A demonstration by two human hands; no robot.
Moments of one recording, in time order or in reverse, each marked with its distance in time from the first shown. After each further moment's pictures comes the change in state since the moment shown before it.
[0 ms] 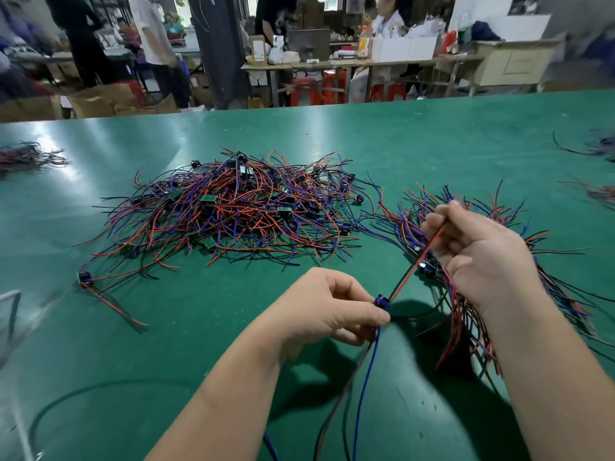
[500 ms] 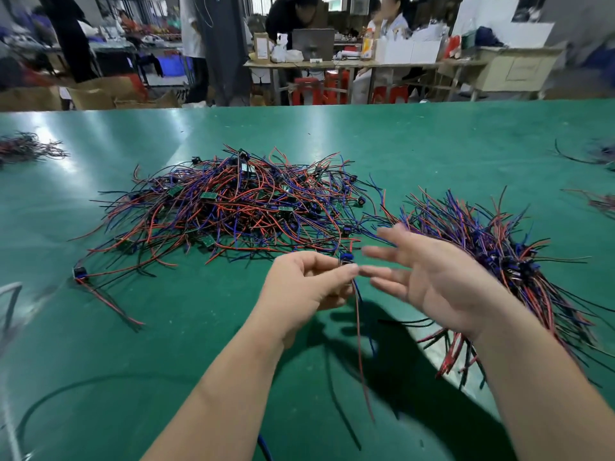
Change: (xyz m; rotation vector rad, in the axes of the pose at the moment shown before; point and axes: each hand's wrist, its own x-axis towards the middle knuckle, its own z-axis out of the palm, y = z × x) left_hand 0.011 -0.002 -0.010 -0.218 0.350 0.107; right_hand -0.015 0.019 0.018 -0.203 -0.370 0.332
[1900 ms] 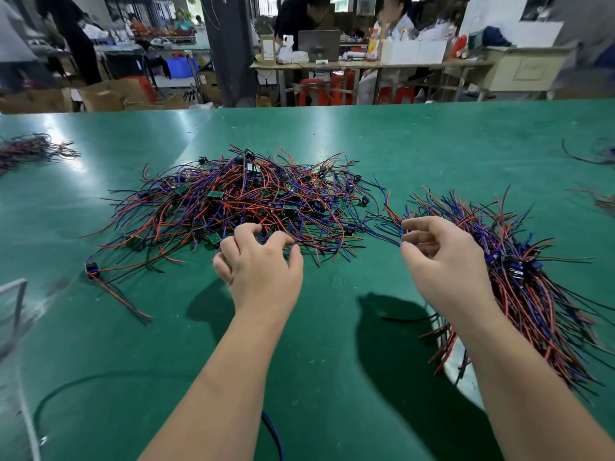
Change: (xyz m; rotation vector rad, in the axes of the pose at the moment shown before) left_hand 0.029 -0.024 -0.036 1.250 0.756 0.303; right_hand 0.004 0.010 -0.009 -0.953 0.491 -0.563
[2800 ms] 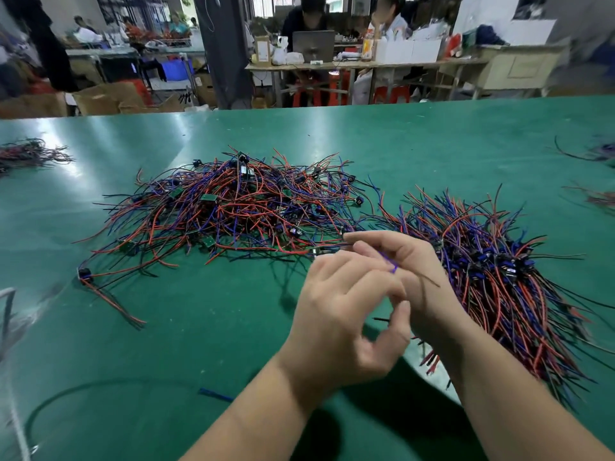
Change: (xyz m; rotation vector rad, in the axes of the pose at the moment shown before) left_hand -0.061 0.057 -0.031 -0.766 0.239 0.874; right_hand -0.016 -0.019 0.015 0.684 -0.369 -0.007
